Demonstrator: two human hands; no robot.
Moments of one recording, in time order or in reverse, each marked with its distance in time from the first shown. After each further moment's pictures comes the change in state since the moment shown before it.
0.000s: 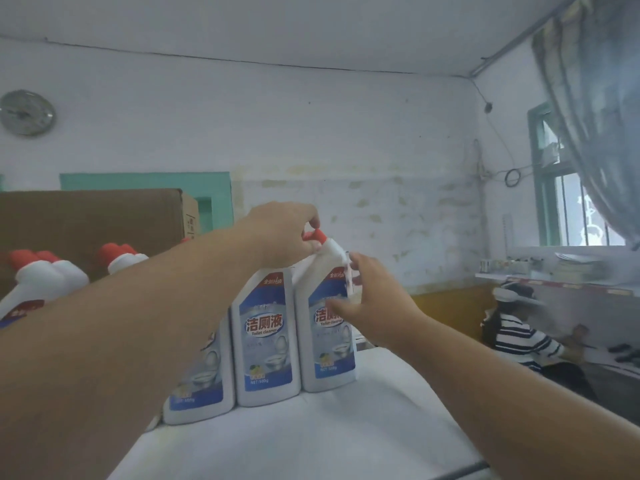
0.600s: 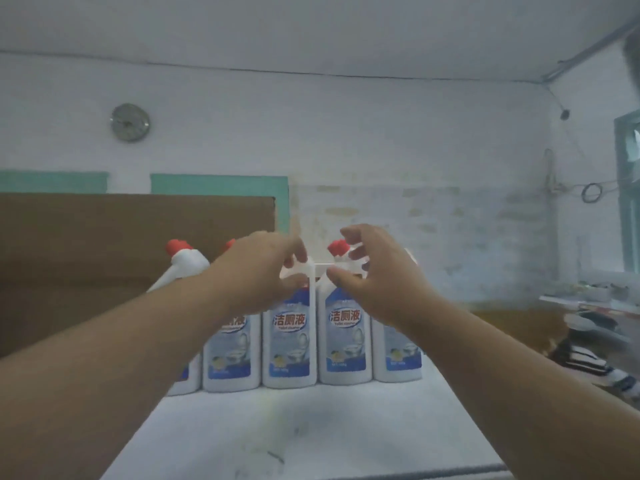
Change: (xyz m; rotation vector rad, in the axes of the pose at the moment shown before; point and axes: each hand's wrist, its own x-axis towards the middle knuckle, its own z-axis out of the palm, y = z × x) left_hand -0.152 -0.054 -0.058 0.035 0.053 -0.159; right_hand -0.017 -0.118 0.017 0.002 0.057 -0.344
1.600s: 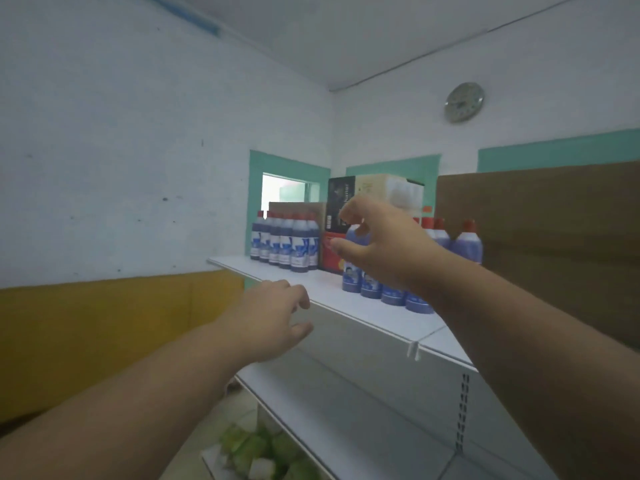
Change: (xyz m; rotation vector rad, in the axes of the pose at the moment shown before) left_hand -0.511 -0.351 -0.277 0.432 -0.275 -0.871; right_hand -0.007 -0.582 0.316 0.548 -0.425 -0.552
